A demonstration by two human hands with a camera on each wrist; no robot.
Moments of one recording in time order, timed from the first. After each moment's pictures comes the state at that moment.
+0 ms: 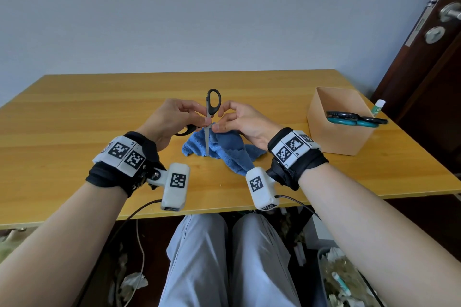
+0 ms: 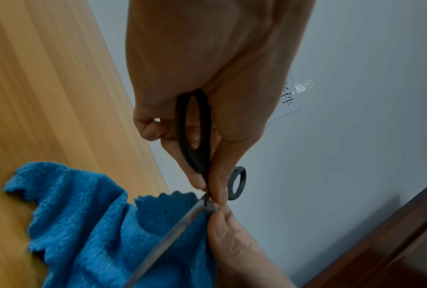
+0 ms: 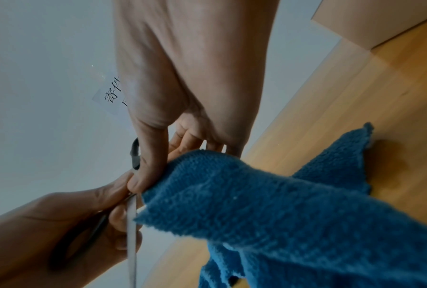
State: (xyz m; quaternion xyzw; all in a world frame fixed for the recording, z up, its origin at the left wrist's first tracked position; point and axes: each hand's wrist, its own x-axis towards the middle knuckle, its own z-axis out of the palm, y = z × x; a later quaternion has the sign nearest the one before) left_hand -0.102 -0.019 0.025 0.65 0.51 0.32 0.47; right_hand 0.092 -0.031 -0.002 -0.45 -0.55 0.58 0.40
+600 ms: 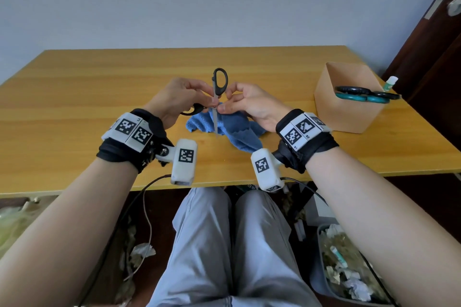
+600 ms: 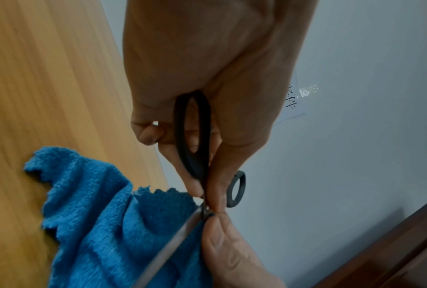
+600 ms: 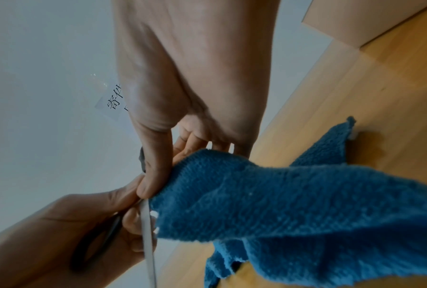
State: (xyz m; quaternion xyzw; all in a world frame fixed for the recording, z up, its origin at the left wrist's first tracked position) left_hand -0.098 -0.027 0.021 0.65 0.51 0.30 0.47; right_hand 0.090 -0.040 -0.008 -0.46 -0.54 0.58 0.40
